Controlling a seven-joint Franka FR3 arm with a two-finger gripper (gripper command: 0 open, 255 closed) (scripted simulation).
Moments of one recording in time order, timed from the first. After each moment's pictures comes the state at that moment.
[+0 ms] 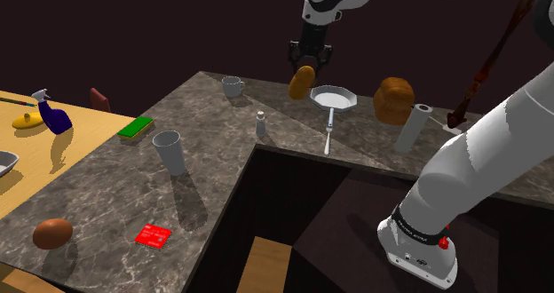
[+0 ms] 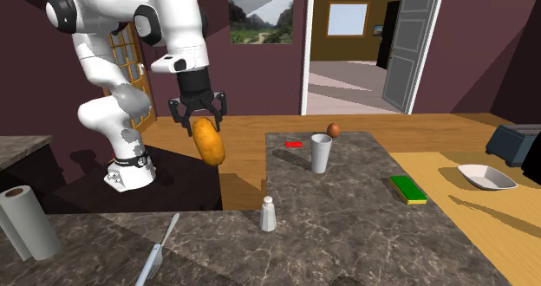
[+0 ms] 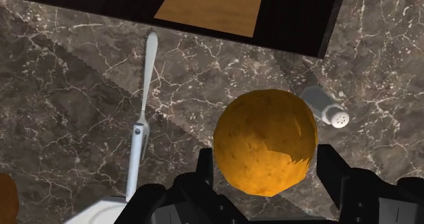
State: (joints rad) arm -0.17 -0.24 -0.04 -2.09 0.02 1.93 0.66
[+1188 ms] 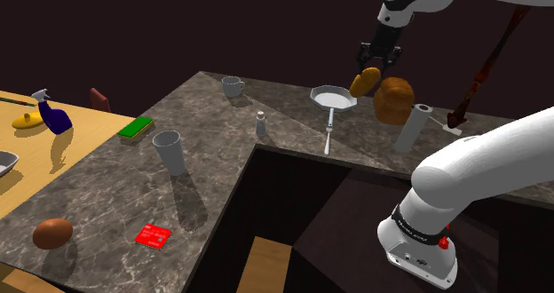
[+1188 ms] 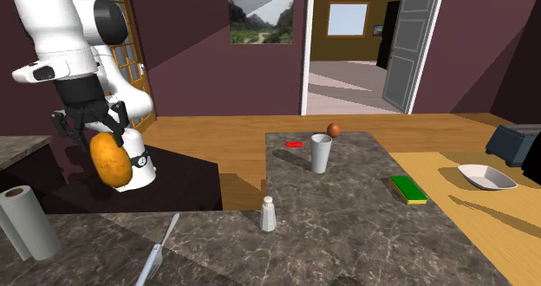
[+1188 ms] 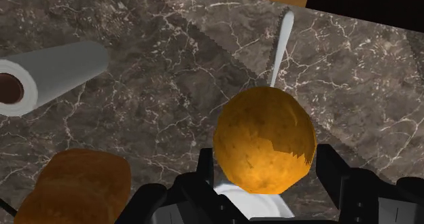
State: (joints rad) arm -0.34 -0.51 -0.31 -2.30 -0.10 1.88 0.28
